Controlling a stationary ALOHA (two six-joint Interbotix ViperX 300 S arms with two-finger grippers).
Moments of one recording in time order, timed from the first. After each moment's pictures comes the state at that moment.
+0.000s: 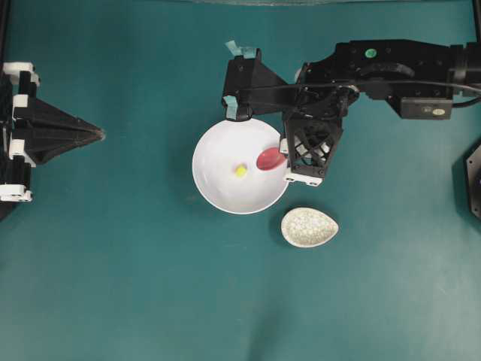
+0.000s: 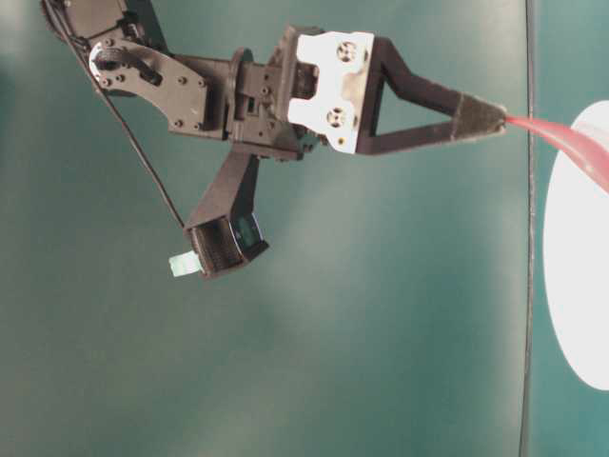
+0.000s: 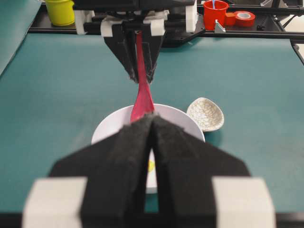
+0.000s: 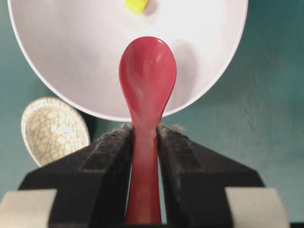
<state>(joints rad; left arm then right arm) 0.04 -0.93 1.19 0.02 -0.21 0.00 -0.16 0.07 0.22 0.16 1.07 -0.04</state>
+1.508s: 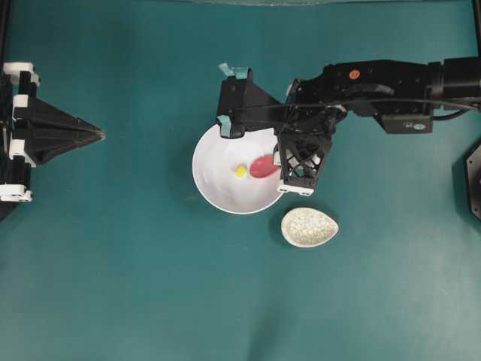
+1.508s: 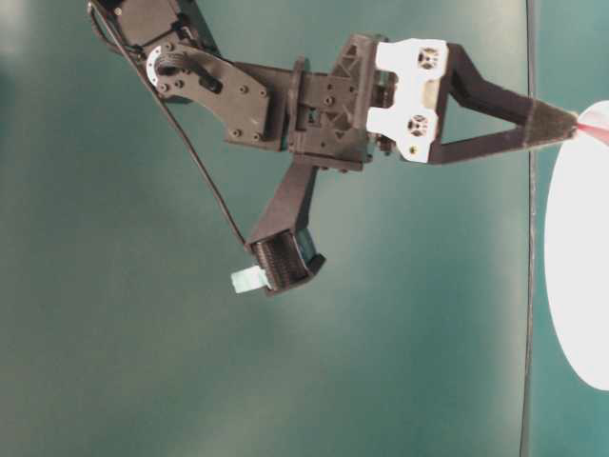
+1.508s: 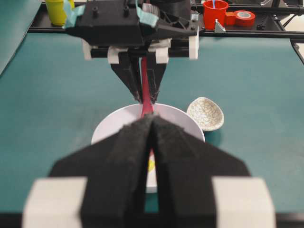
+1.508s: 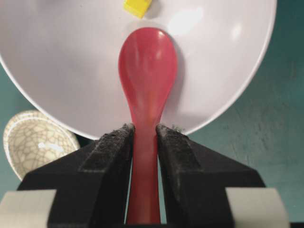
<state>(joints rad) 0.04 -0.93 1.19 0.02 -0.21 0.00 -0.13 0.13 0.28 0.16 0.93 -0.05</state>
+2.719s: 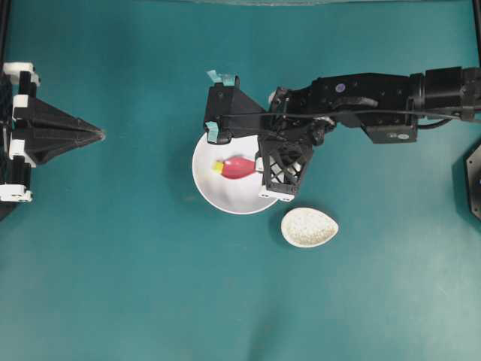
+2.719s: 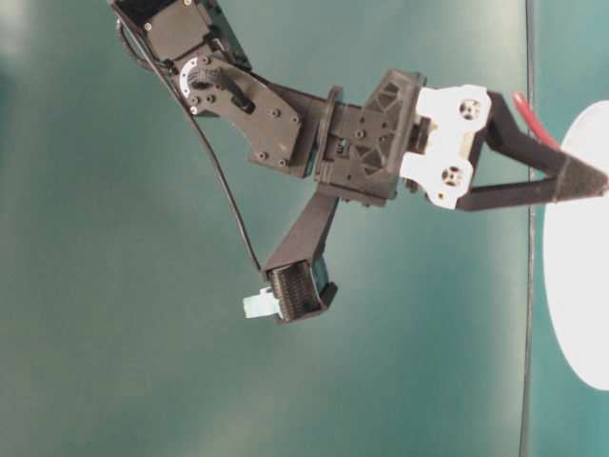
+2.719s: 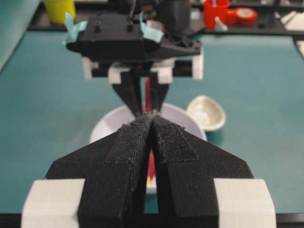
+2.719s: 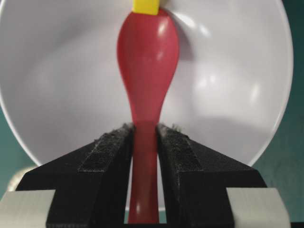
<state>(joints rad) 0.04 -0.93 1.19 0.02 -0.21 0.00 -0.12 0.18 0.28 0.16 0.74 -0.05</state>
